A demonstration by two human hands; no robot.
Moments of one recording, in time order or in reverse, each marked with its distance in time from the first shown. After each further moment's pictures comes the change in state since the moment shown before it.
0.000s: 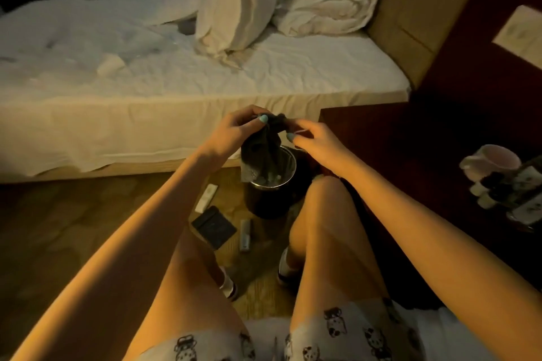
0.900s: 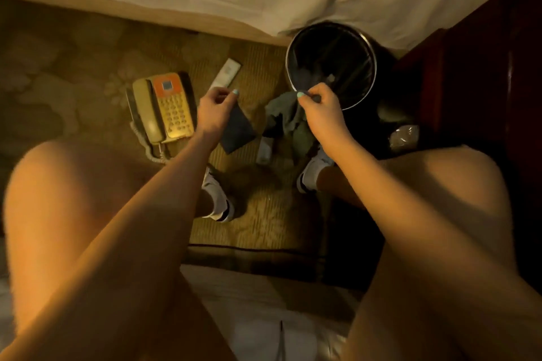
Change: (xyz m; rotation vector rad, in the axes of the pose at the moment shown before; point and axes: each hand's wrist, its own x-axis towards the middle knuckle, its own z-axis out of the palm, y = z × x) left_hand 0.028 -0.357 -0.087 -0.012 0.617 -0.724; right_hand 0.154 0.194 0.178 -0.047 -0.030 0.534
